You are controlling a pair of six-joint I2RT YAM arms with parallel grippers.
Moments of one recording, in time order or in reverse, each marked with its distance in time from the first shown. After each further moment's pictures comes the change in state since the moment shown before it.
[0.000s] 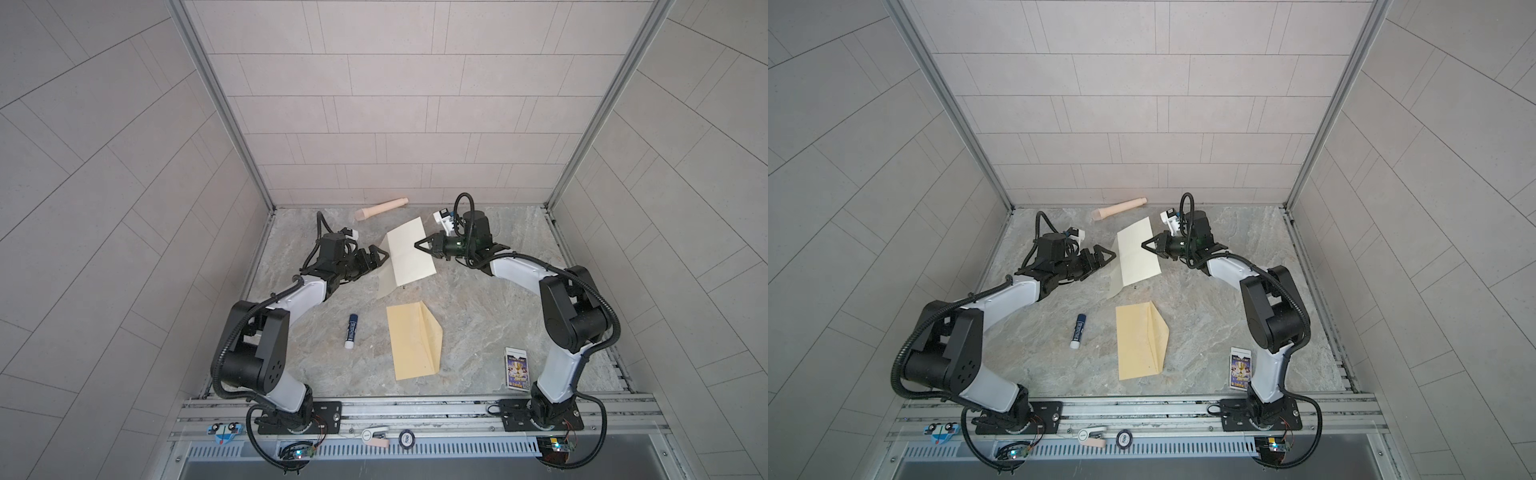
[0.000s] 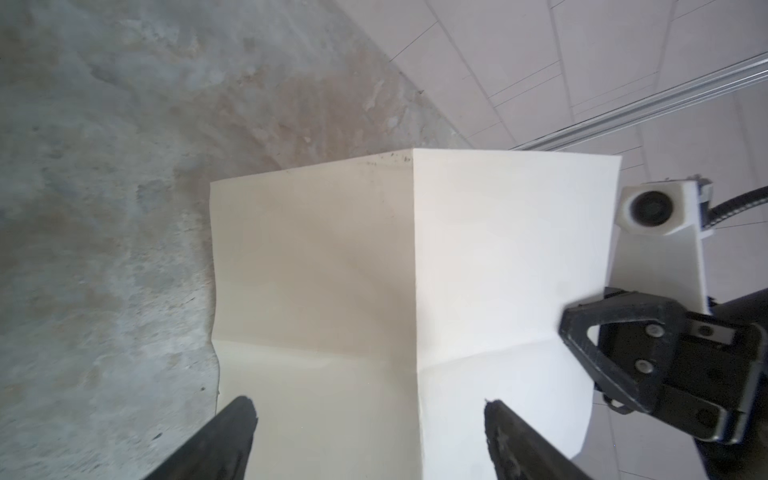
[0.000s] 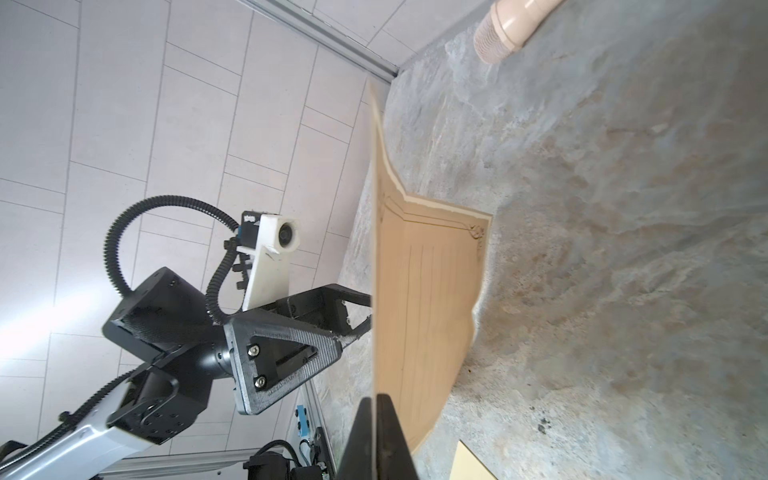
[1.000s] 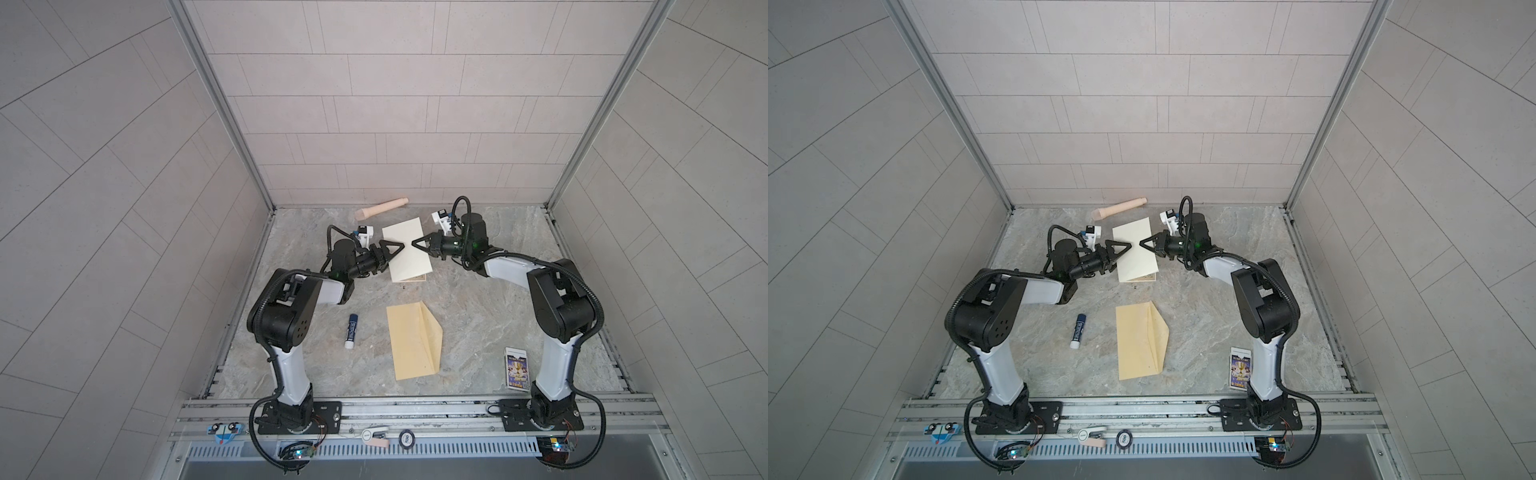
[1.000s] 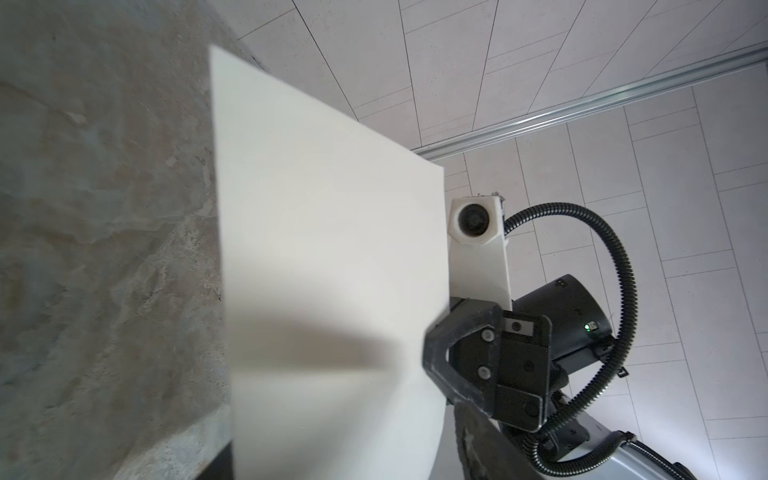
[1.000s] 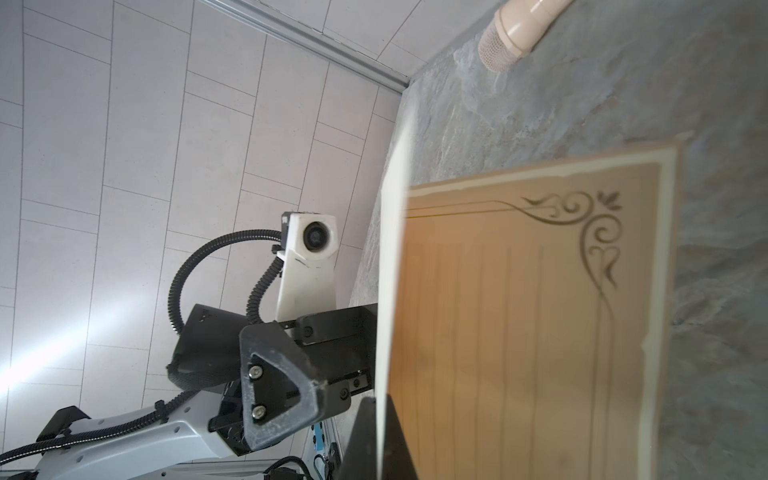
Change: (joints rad) left arm -0.055 0.312 -0.027 0.744 0.172 -0.399; right arm -0.006 0.117 0.000 0.179 -0.026 0.102
